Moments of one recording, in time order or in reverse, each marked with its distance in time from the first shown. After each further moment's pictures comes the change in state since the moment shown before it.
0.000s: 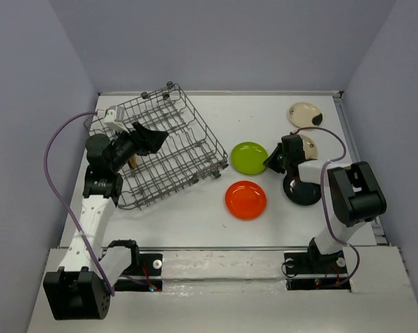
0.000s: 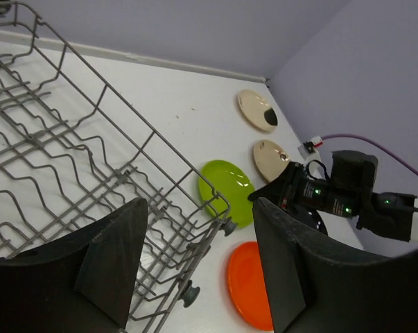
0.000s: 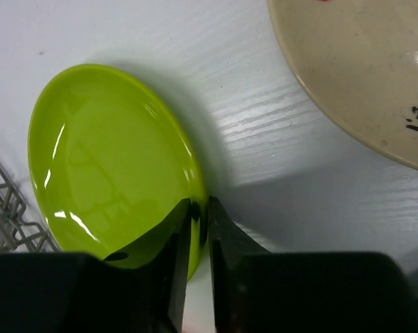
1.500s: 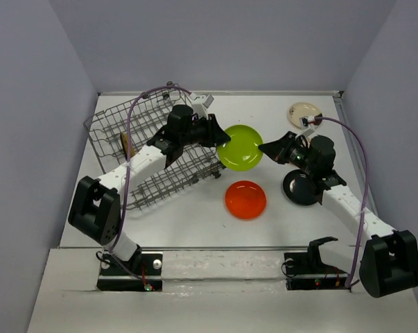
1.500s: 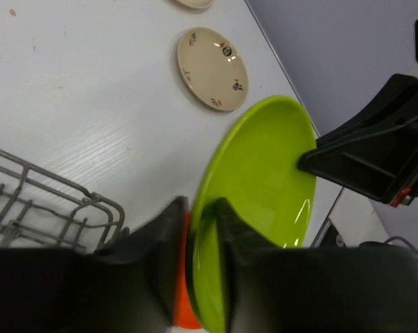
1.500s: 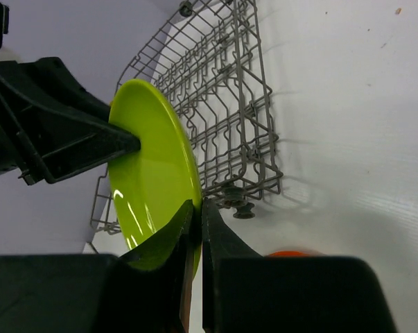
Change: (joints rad) left arm -0.554 0.640 0.432 -0.096 -0.131 0.027; right arm -0.004 -0.591 -0.136 0.175 -0.491 0.009
